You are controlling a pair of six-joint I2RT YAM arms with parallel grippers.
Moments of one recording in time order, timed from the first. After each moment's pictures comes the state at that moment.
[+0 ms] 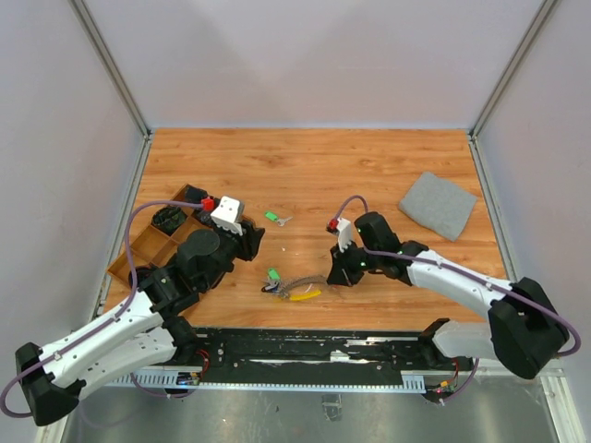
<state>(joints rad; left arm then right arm) -0.85 0.70 0.61 -0.10 -0.40 -0.22 0.67 1.27 0.67 -0.21 -0.55 0.09</state>
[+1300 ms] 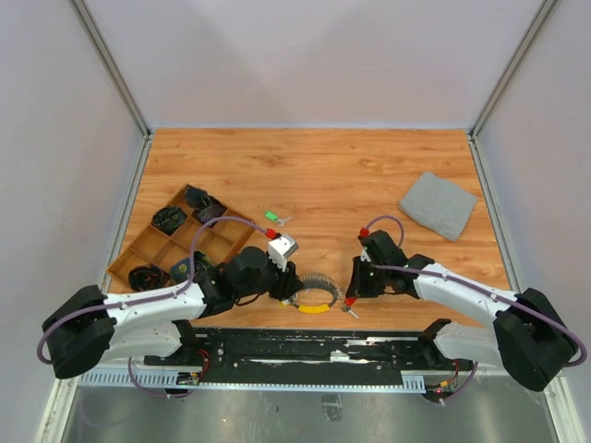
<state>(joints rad) -0.96 1.07 0.40 0.22 0.05 -0.33 0.67 1.16 0.50 -0.37 -0.22 0.63</state>
